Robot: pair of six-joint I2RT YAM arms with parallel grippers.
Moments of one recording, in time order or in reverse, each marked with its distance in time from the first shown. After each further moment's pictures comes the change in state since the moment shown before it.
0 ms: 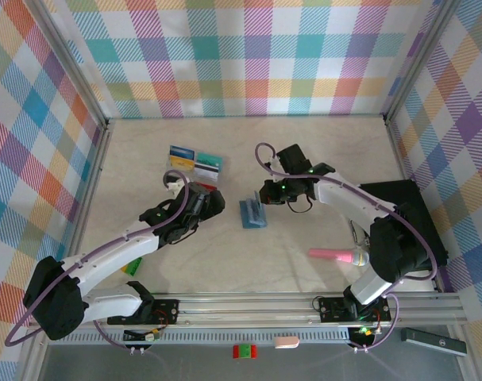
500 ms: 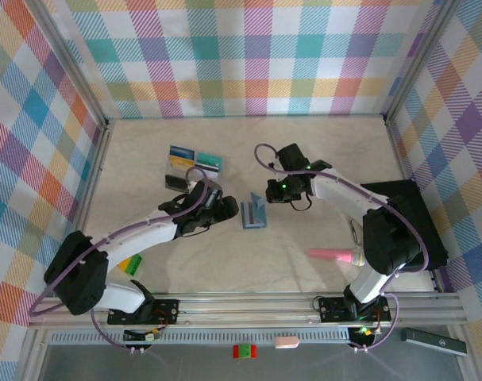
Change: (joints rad) left arm 0.001 0.220 0.052 0.129 0.267 0.071; right arm -0.043 0.061 0.018 -0.046 0.154 -0.029
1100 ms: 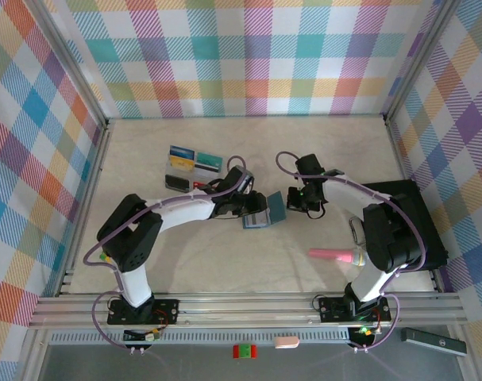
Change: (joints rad) left arm -0.057 0.420 0.307 0.119 0.262 0.045; right arm -0.129 0.000 -0.175 0.058 0.070 0.093
